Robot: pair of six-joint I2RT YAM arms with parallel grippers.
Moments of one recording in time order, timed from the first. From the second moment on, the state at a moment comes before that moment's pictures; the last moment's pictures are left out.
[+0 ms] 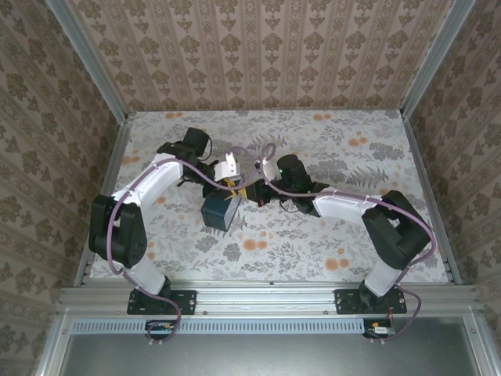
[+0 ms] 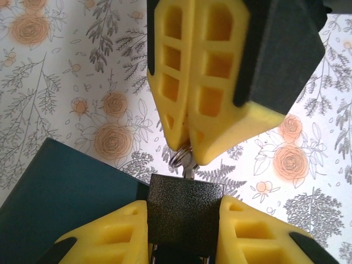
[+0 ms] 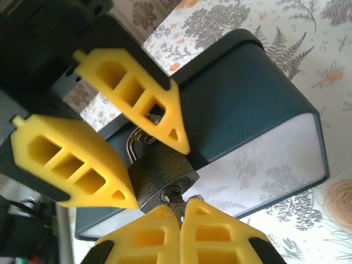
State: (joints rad) left arm -0.40 1.65 1.30 -0.90 0.65 1.01; right arm 0.62 1.69 0.94 0.29 -0.55 0.43
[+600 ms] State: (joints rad) left arm -0.35 1.53 1.22 -0.80 0.65 0.94; right arm 0.58 1.71 0.97 0.32 -0.64 0.66
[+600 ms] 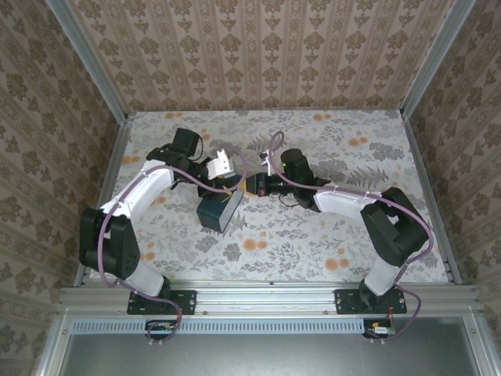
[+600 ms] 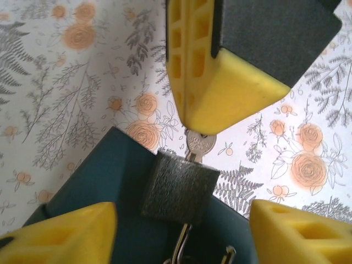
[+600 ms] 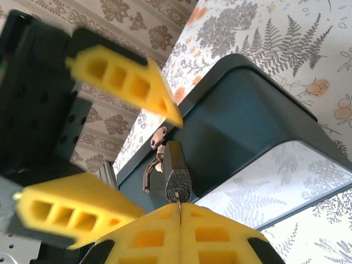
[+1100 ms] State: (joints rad) left arm -0.24 1.43 1.13 -0.59 0.49 0.45; right arm 0.56 1.72 1.11 0.16 -0.65 0.50
